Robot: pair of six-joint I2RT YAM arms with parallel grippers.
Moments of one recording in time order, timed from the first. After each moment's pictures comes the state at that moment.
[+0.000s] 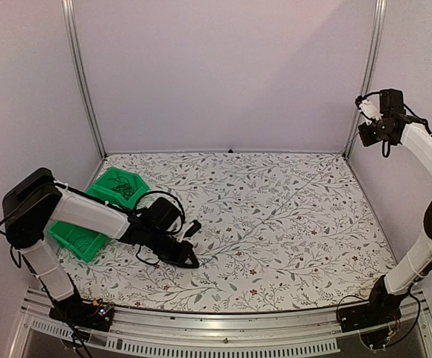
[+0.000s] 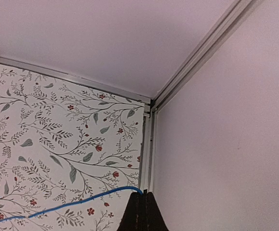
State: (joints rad) left arm -0.82 1.73 0.77 -0.08 0.45 -0.48; right arm -0.04 1.56 1.50 -0.53 0.08 -0.41
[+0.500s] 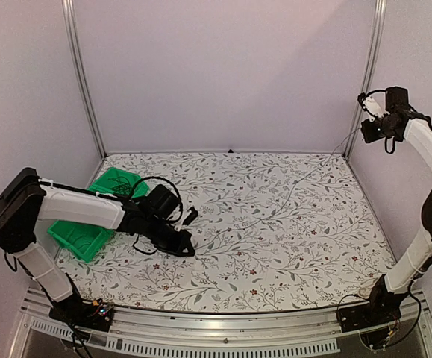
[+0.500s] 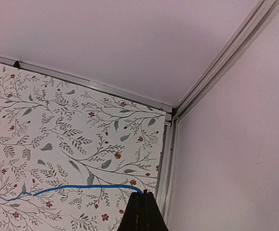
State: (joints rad) left arm -0.82 1.65 0.82 -0.23 0.33 -0.47; right arm -0.13 1.65 1.64 -0.57 -0.07 -0.41
